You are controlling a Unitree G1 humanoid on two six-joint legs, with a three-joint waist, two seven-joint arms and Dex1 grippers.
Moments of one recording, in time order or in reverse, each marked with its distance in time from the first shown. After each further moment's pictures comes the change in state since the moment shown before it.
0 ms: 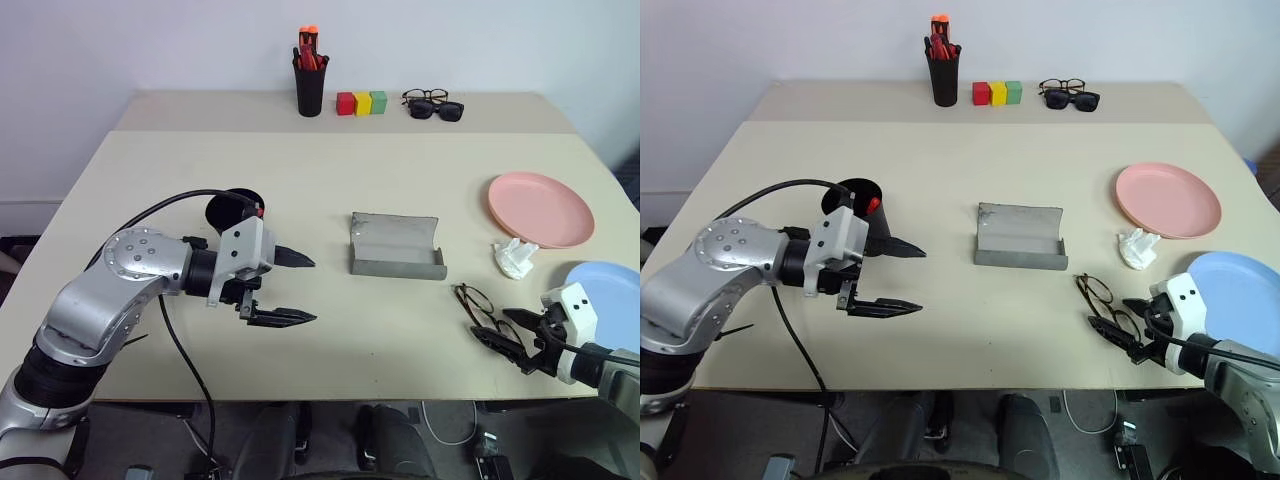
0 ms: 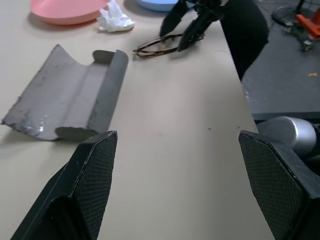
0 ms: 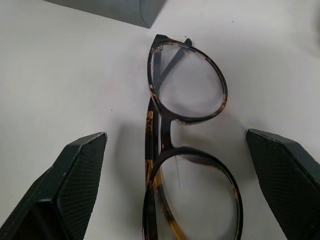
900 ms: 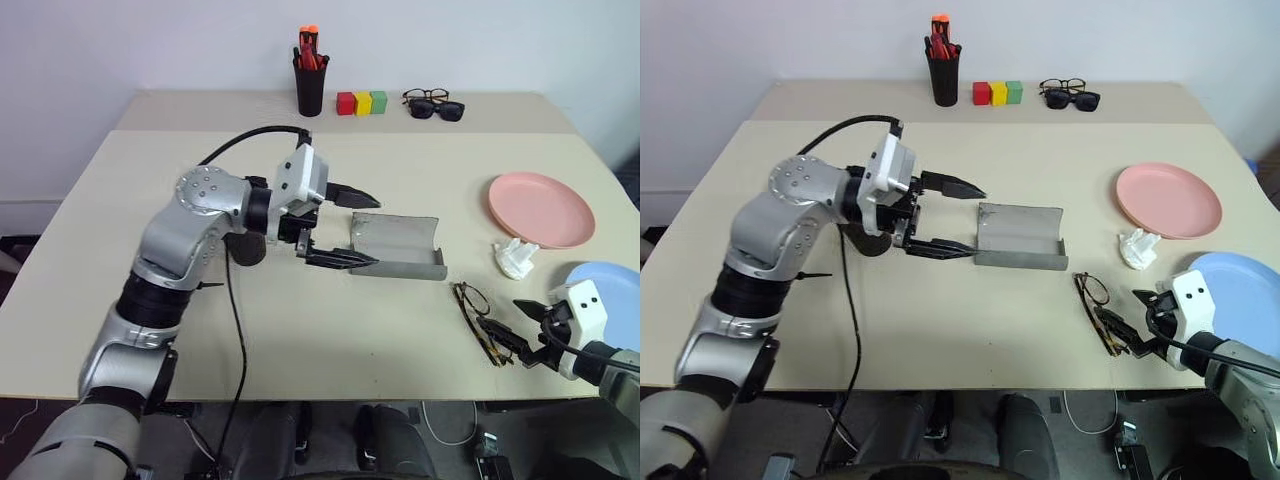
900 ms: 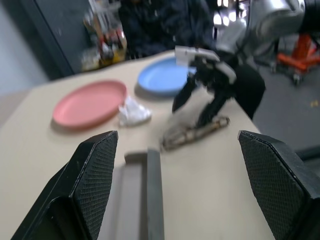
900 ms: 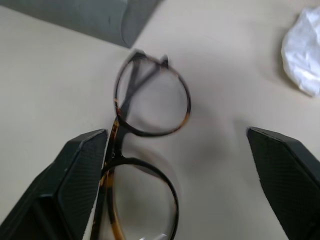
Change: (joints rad) left arm -0.375 -0.296 -0.108 0.360 0.107 -0.178 -0.112; right arm 0.030 0.034 -0.019 -0.028 -0.027 -0.090 -0.076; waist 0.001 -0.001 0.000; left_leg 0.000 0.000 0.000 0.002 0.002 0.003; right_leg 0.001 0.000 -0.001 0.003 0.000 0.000
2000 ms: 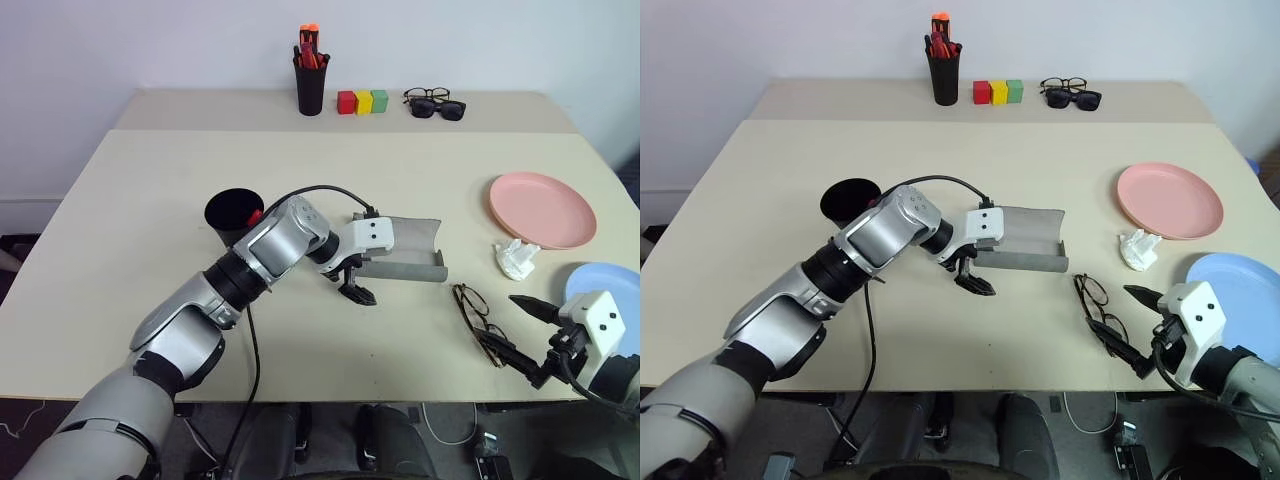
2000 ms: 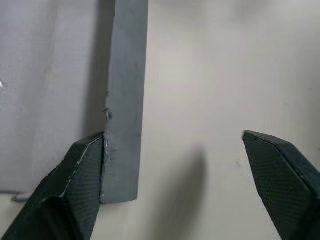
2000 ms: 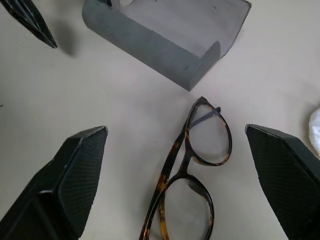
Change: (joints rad) left arm -0.204 -0.229 -0.451 0.398 0.388 0.219 0.090; right arm 0.156 0.021 -0.080 -0.192 0.015 -0.162 0.082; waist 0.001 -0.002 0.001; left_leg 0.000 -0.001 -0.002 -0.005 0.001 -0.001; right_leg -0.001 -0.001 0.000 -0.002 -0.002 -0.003
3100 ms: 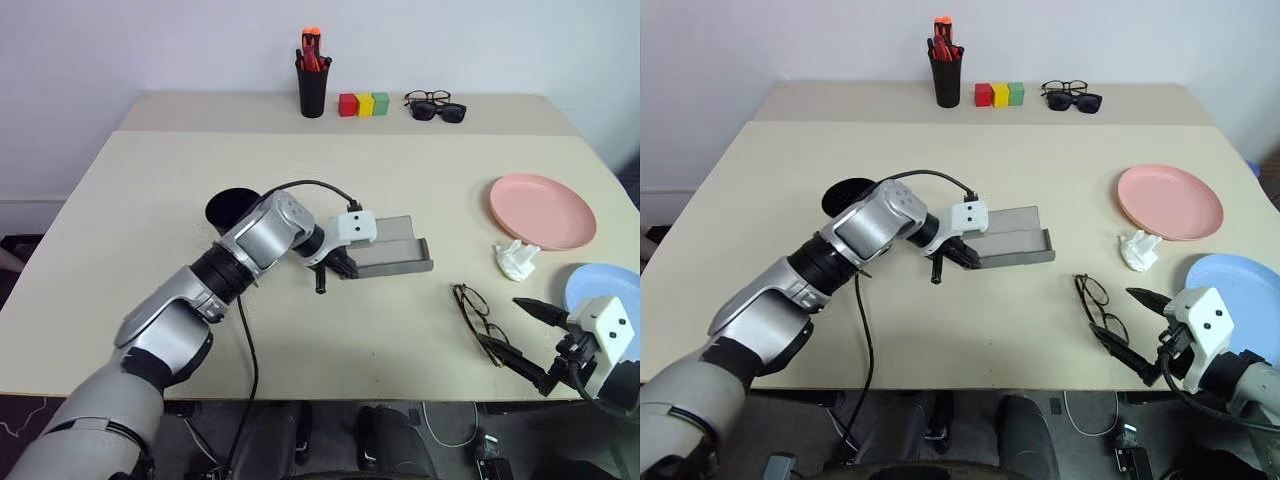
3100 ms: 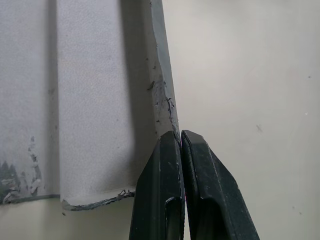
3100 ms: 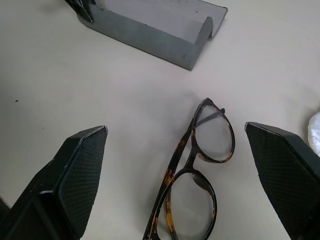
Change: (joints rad) left arm -0.033 0.037 -0.026 0.080 -0.028 0.015 0.005; right arm 0.056 -0.001 -0.029 0.002 -0.014 -0.095 0.077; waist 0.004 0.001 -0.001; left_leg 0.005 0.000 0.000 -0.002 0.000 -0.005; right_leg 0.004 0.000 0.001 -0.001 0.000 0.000
